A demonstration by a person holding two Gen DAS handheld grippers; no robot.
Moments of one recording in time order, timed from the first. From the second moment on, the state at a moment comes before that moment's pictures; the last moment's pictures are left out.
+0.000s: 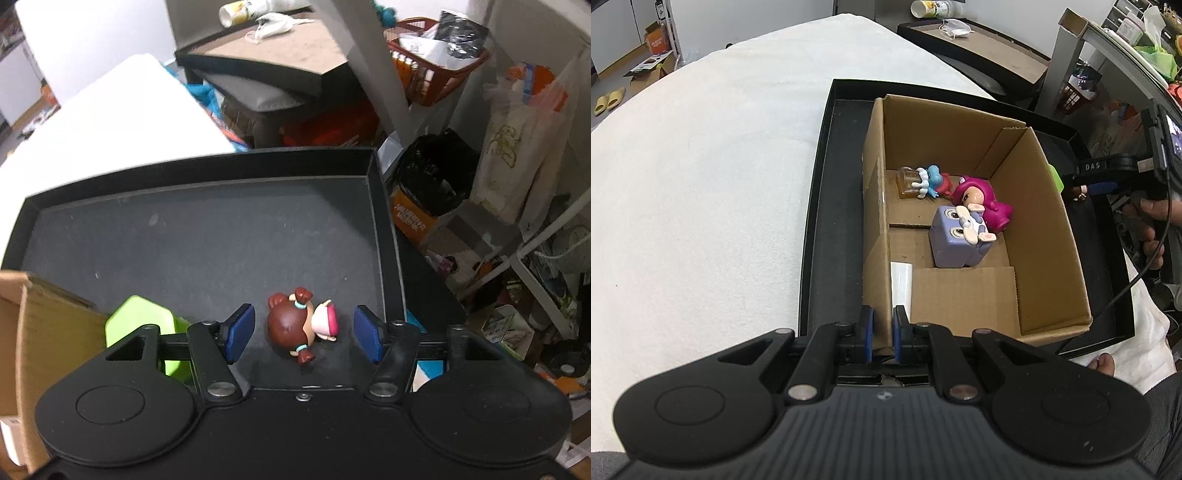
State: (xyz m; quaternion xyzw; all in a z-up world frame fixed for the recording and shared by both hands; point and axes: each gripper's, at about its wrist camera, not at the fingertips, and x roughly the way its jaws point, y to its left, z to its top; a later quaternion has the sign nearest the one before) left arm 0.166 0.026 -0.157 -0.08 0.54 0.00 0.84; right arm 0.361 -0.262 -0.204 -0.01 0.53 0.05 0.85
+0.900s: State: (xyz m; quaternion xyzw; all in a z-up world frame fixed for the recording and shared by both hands) left arm 0.168 0.020 -0.157 -0.07 0.55 0.01 0.83; right arm 0.312 -0.273 -0.153 0.03 0.50 0.07 0.86
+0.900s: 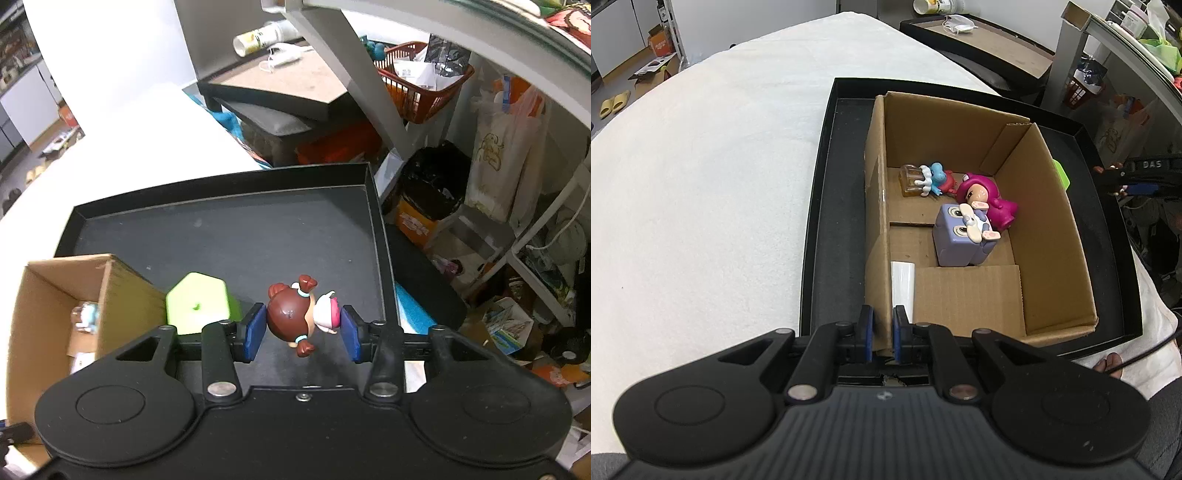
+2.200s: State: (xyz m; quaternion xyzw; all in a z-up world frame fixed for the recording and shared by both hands) left arm 0.163 0.024 -0.144 -0.07 0.53 0.00 0.84; right arm 0.277 -0.180 -0.095 0.01 0.44 0.22 0.87
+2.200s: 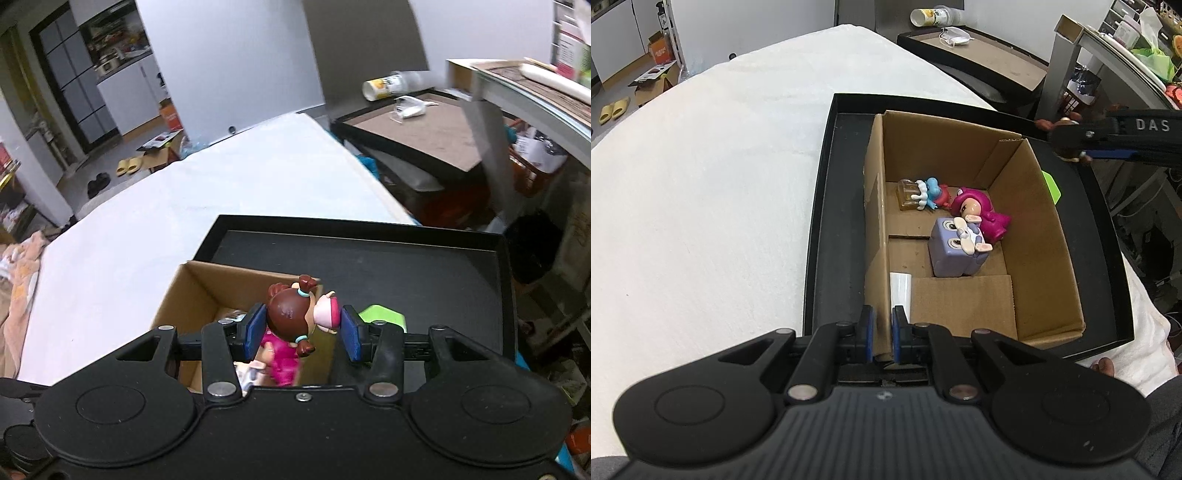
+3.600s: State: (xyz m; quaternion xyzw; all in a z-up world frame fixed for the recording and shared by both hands) left arm 0.172 0.032 -0.150 -0.10 0.54 -0.01 0.84; right arm 0.273 -0.098 -0.120 -0.05 0.45 0.28 0.84
